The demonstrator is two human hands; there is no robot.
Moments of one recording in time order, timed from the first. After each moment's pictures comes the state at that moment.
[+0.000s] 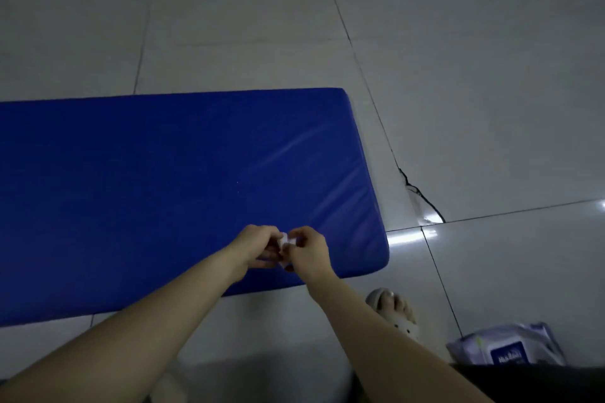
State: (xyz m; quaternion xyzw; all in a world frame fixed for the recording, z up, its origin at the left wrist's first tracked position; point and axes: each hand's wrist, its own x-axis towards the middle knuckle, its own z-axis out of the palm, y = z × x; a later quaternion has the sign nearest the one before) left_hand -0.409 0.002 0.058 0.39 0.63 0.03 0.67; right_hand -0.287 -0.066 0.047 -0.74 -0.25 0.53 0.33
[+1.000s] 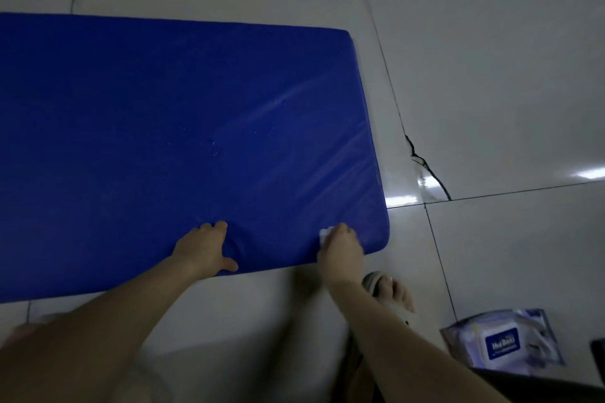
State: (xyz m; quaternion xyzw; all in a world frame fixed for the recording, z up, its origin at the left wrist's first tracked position) left_hand -0.467 0.005 -0.052 0.74 0.52 -0.26 0.33; right_hand -0.221 -0.098 -0.063 -0.88 -0.38 0.27 0.07
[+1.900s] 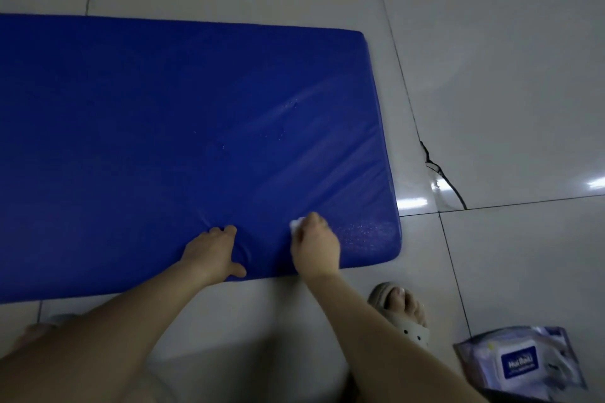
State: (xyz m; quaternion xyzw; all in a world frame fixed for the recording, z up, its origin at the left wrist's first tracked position) left_hand -0.465 0.008 -0.057 0.74 0.53 -0.26 0.32; right_hand -0.268 -0.052 -0.065 -0.83 -0.50 0.23 0.07
